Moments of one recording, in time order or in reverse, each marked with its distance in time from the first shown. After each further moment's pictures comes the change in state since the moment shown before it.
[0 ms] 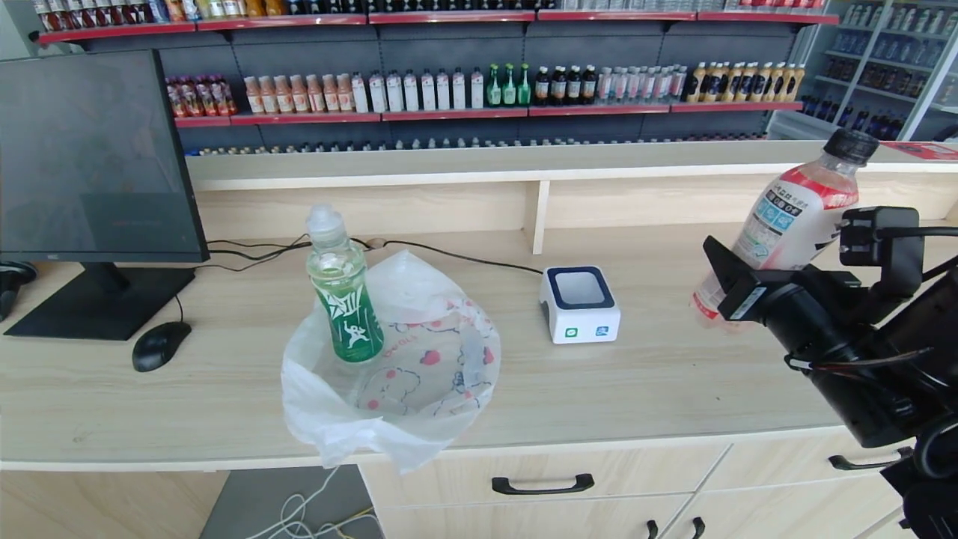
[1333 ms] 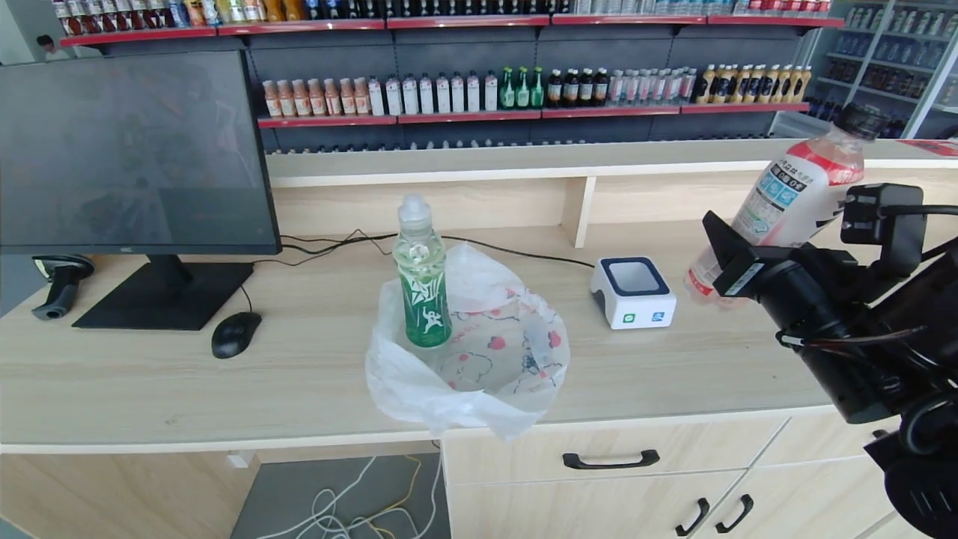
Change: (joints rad) left arm 0.000 0.000 0.000 0.002 0.000 0.005; right arm 0.011 0.036 -0.084 -0.008 -0.003 0.006
